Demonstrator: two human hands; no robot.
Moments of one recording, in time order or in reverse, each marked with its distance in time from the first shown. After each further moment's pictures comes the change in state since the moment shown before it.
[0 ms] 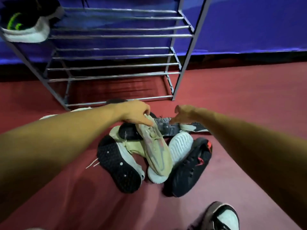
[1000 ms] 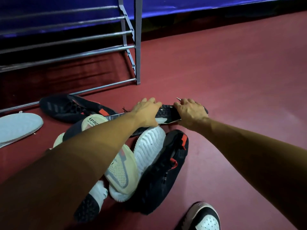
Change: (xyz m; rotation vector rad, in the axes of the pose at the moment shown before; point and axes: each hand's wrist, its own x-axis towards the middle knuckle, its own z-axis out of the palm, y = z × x) left_hand 0.202 0.100 0.098 0.086 0.053 0.127; right_hand 0.058 0.175 0.052 -0.321 0.230 0.064
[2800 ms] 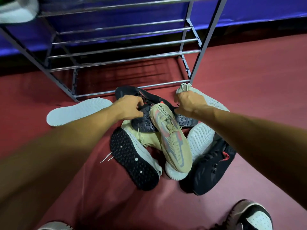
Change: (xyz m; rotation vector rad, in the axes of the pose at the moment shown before) left_hand -0.203 -0.172 -0.039 -0.187 0.108 -0.375; right_hand -0.007 -0.193 -0.078 0.211 0.101 -0.098
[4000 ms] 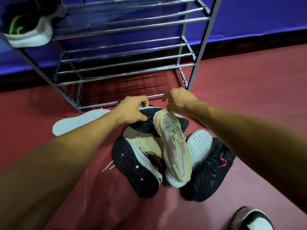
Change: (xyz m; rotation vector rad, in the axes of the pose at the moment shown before) left_hand -0.016 0.023 -0.031 -0.165 0.141 0.108; right_hand 0.016 -0.016 -0.032 0.161 0.058 -0.118
